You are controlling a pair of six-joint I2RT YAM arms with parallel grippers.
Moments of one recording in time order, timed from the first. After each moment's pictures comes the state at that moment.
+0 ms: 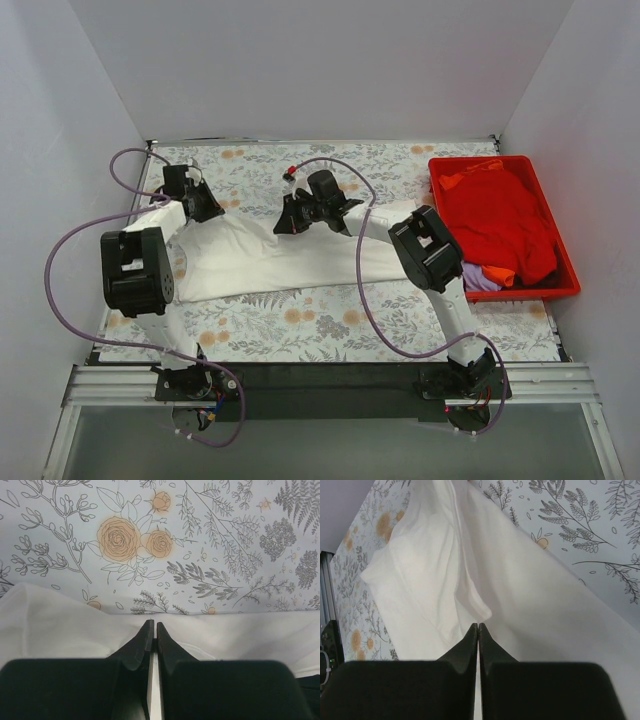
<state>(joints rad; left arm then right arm) 0.10 1.82 1.17 -0.16 0.27 -0.37 0.71 2.27 1.60 0.16 -0.60 0.39</state>
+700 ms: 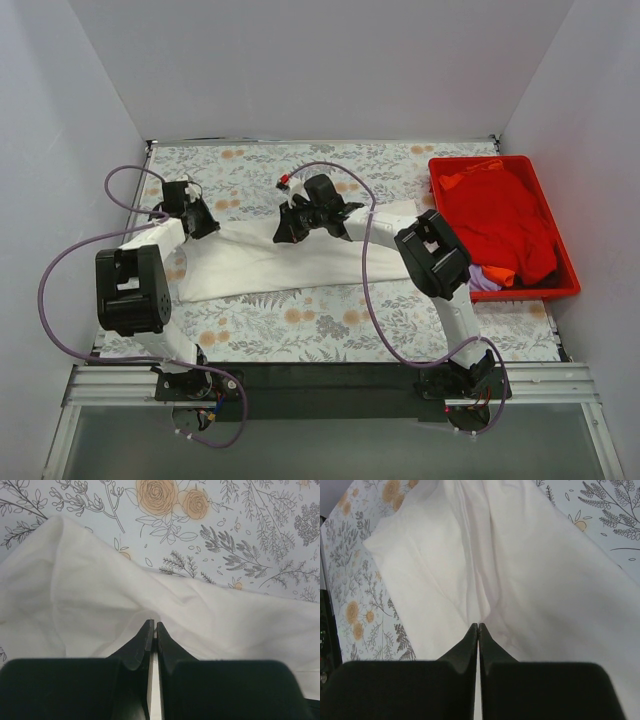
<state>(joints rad) 0.10 1.66 0.98 -0.14 0.16 -0.41 0.76 2.18 1.53 0.09 -0.59 0.25</state>
